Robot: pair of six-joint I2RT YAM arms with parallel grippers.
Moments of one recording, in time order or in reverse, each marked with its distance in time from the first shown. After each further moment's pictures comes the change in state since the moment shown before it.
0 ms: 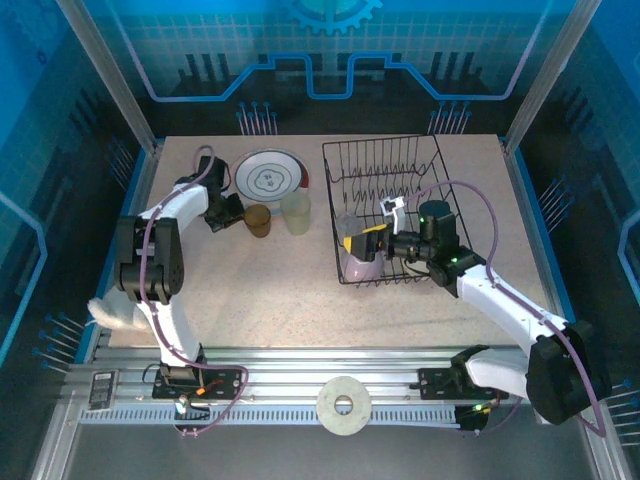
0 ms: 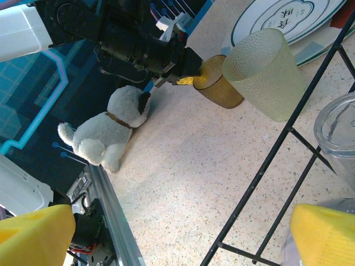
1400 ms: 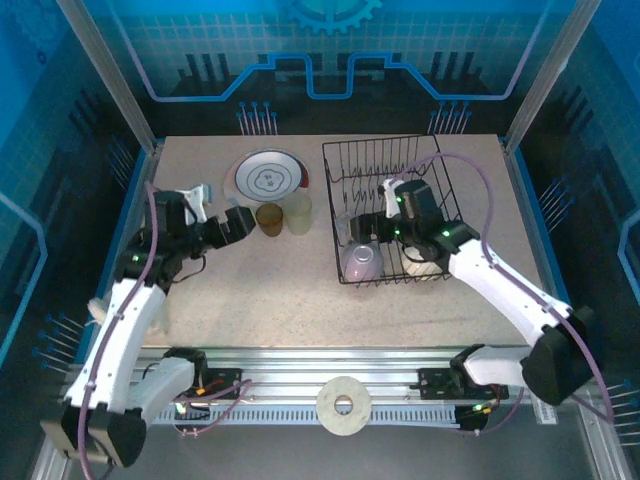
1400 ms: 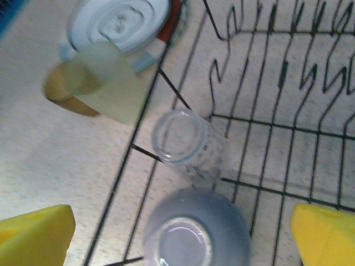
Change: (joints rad) left arm -0.066 -1.001 -0.409 -0.001 0.306 0.010; right arm 0.127 0.135 0.365 -0.558 0.690 -0.192
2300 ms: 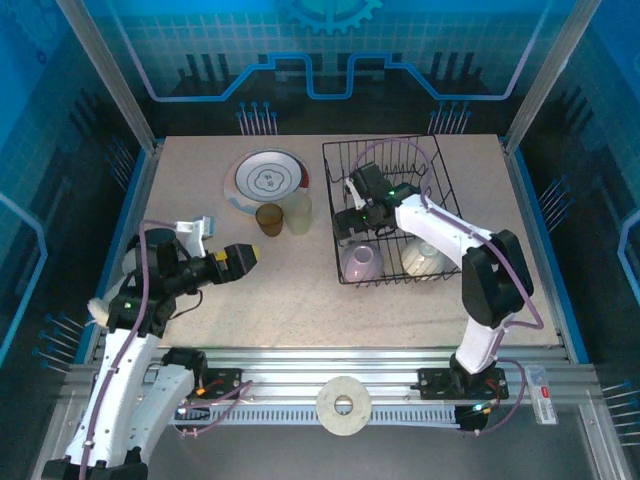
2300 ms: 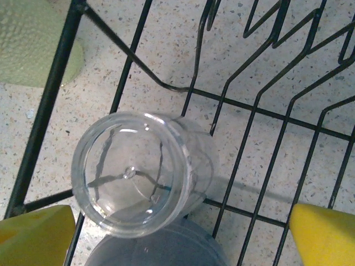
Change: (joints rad) left arm 0.000 -0.252 -0.170 -0.023 0.157 0.026; right arm 0.005 0.487 0.343 -0.192 0.048 -0.107
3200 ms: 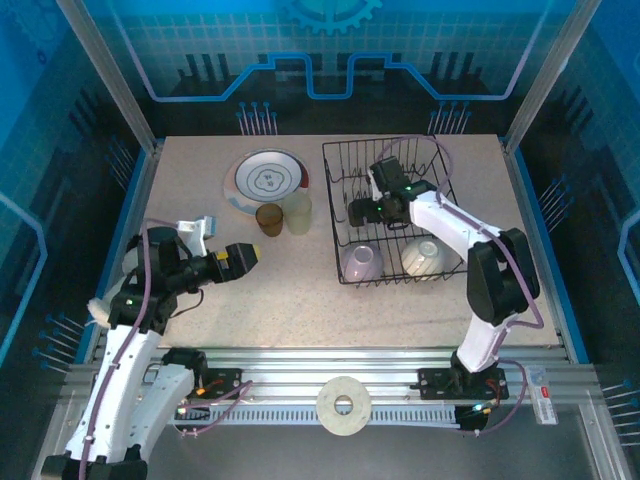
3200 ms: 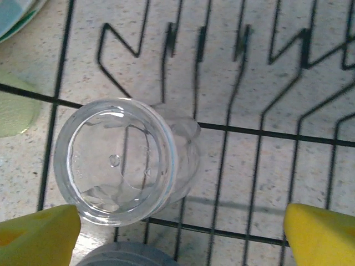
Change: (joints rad) left arm -0.001 0.021 -0.001 0.000 0.000 0.000; right arm -0.119 -0.023 -0.058 0.077 -0.021 0.092
